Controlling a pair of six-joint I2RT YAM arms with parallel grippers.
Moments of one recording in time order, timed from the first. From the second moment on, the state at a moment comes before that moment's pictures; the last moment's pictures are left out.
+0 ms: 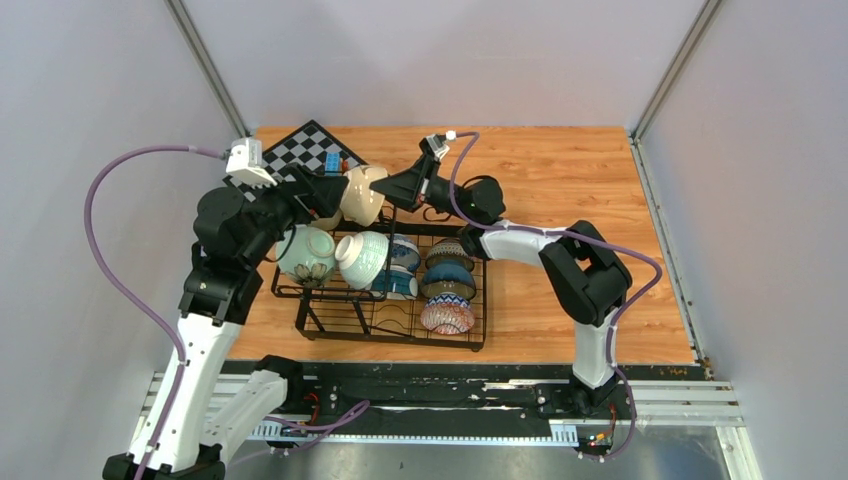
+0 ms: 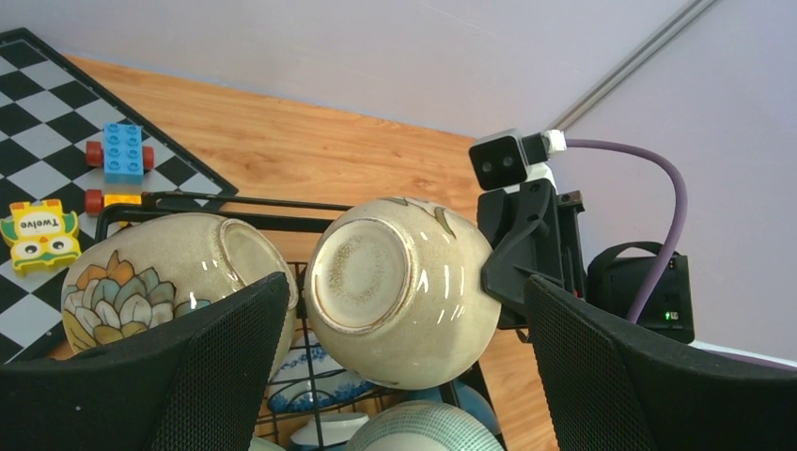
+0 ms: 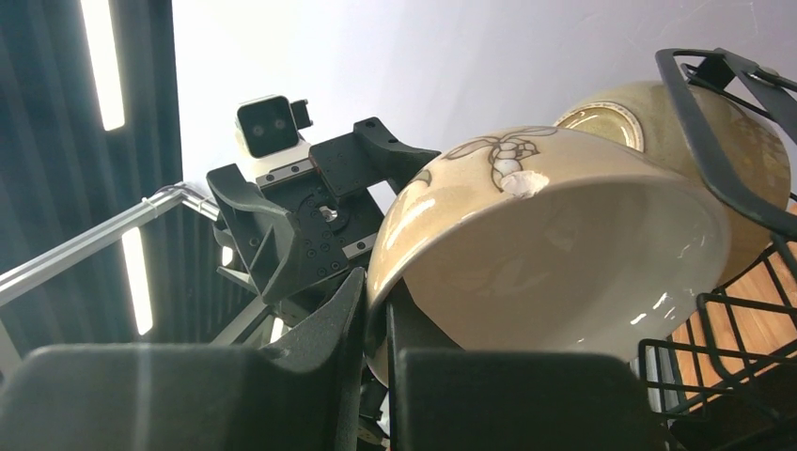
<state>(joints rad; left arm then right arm) -0.23 0.79 1.04 -0.29 0.15 -0.53 0.70 1.93 1.19 1.34 -0.62 1.69</state>
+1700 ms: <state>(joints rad) -0.23 0.80 1.27 -0.47 -0.05 -0.36 0.62 0.82 1.35 -0.65 -0.19 0.20</state>
